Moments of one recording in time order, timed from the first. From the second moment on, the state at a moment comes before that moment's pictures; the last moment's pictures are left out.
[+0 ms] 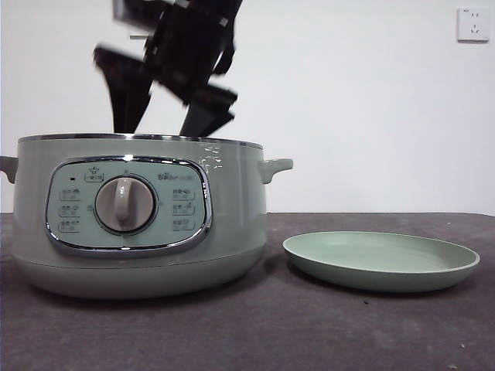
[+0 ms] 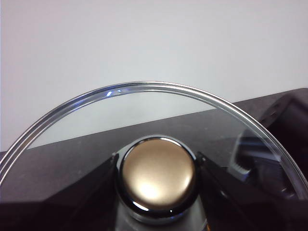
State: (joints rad) left arm -0.44 0.66 1.16 -0.62 -0.29 0.03; right arm 0.84 2.10 1.92 -0.78 -0.02 -0.09
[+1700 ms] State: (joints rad) left arm -0.44 0.87 1.16 -0.59 -0.15 0.03; right arm 0.44 1.67 1.81 -1.30 0.03 0.00
